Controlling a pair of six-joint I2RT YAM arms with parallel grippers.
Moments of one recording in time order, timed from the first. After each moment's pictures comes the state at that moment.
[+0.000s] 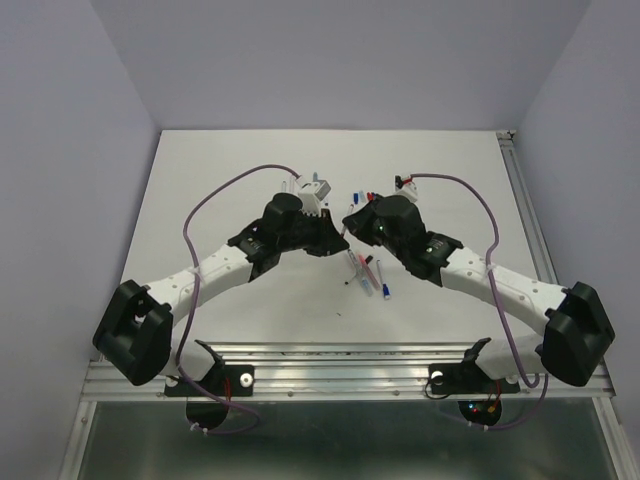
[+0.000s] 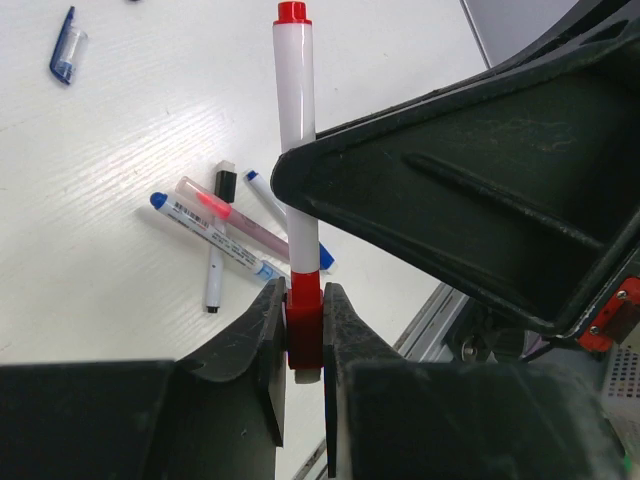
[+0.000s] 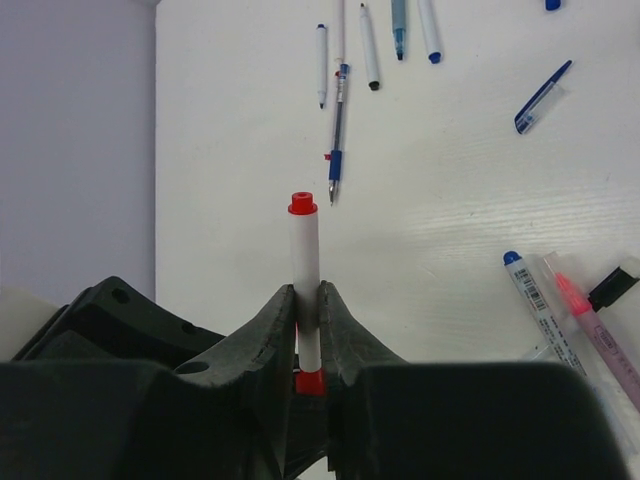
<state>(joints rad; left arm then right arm) -0.69 1.36 0.87 0.03 0.36 -0.56 0.77 1.32 0.94 -0.04 0.31 1.02</state>
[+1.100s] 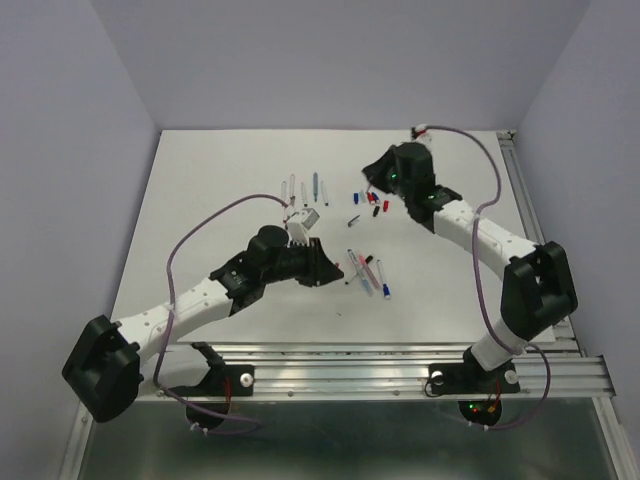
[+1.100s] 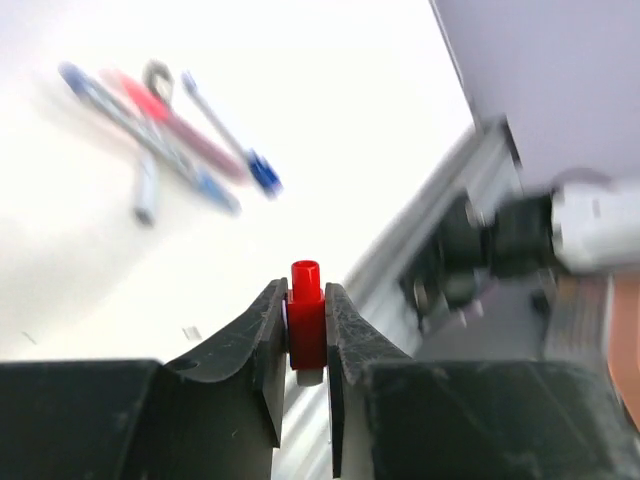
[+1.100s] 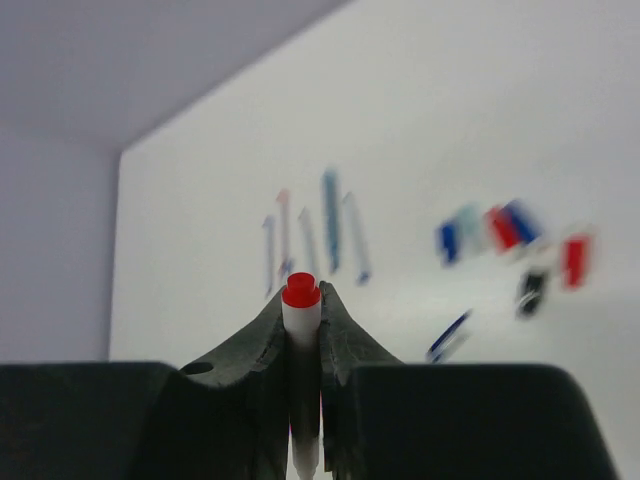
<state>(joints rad) -0.74 1.14 0.65 0.10 0.32 -0.68 0.54 1.59 1.20 0.03 0.14 0.82</state>
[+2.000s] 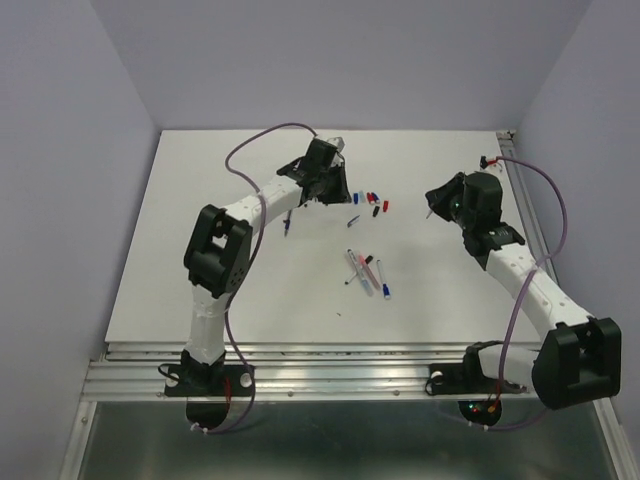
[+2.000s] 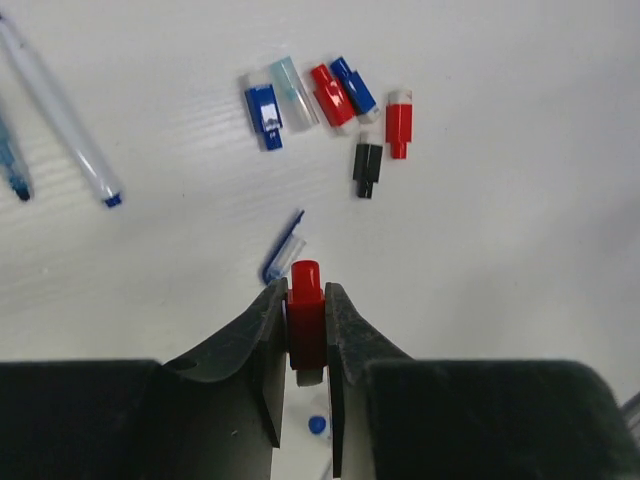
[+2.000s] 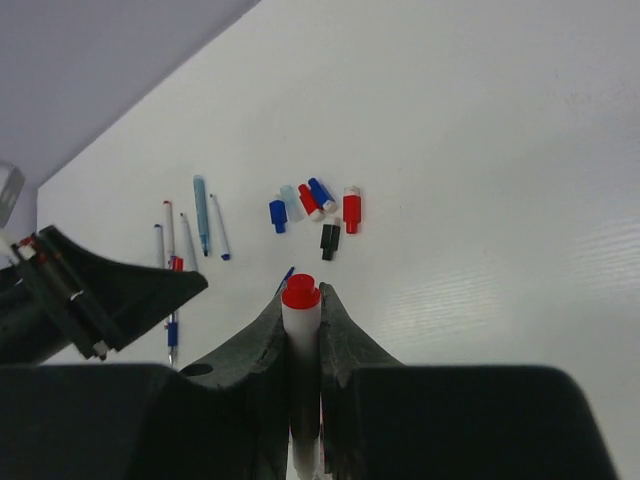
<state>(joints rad) -0.58 2.00 1.59 -0.33 0.16 -0.55 0.18 1.20 0.85 -0.03 0.09 0.71</state>
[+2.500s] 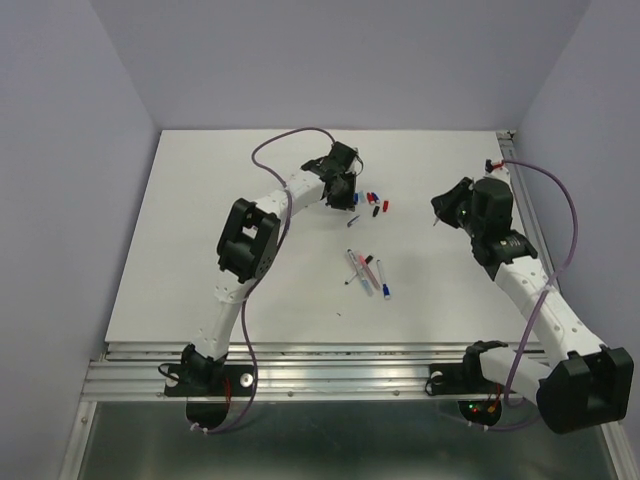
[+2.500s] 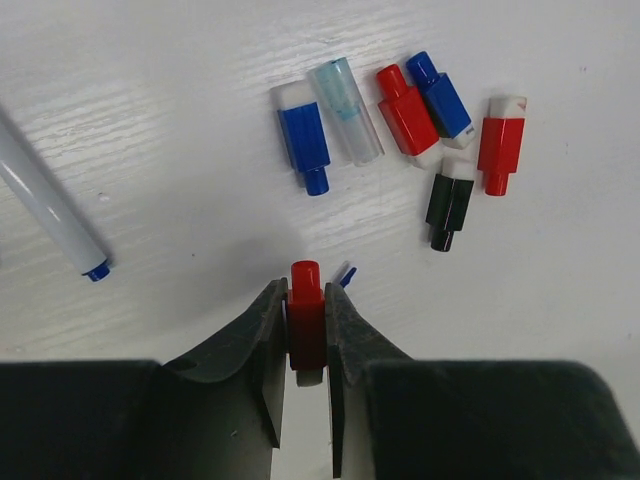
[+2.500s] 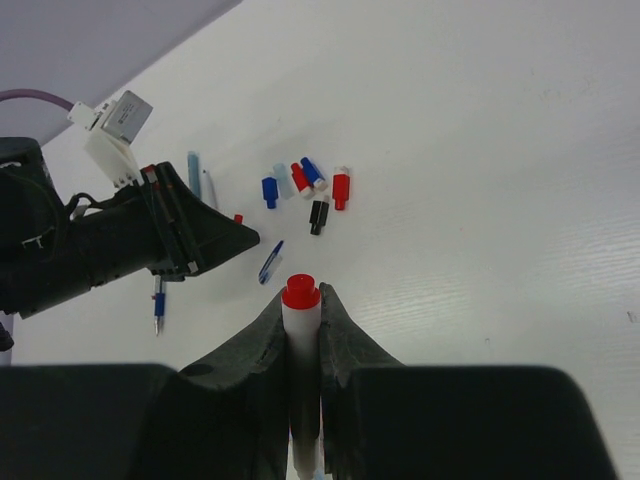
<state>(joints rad) -0.60 2.35 2.00 -0.58 0.08 -0.47 0.18 1.07 0.85 -0.16 0.08 0.64</state>
